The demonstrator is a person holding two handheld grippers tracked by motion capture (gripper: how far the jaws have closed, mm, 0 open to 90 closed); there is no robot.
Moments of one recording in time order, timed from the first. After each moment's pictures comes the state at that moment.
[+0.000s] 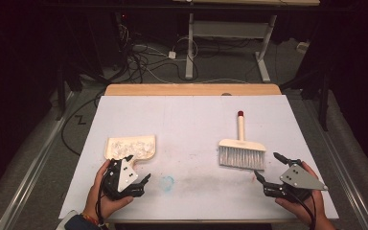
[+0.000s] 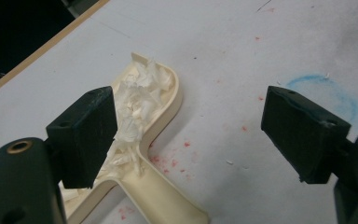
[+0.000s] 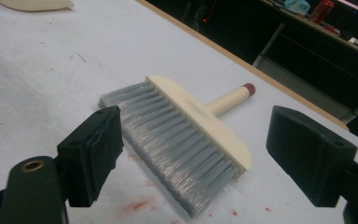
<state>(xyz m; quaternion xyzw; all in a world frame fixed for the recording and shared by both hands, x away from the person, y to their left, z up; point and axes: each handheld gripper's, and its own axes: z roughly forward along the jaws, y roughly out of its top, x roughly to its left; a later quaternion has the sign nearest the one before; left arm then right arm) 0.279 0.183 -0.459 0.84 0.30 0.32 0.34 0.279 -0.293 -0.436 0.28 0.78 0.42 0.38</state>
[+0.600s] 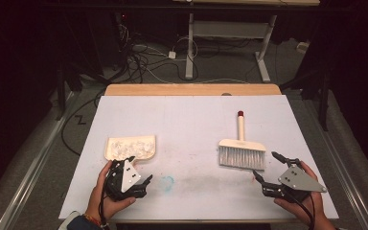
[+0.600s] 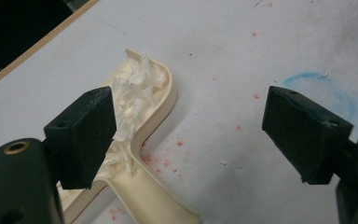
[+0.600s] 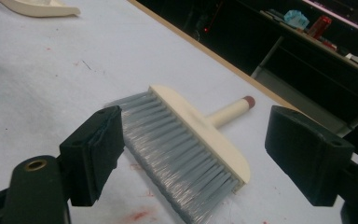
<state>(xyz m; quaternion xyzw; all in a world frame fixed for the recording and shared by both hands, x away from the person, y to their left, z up) 0.280 0.176 -0.462 0.84 0.30 0.31 0.33 0.276 -0.288 -0.433 0.26 0.78 0.42 0.39</state>
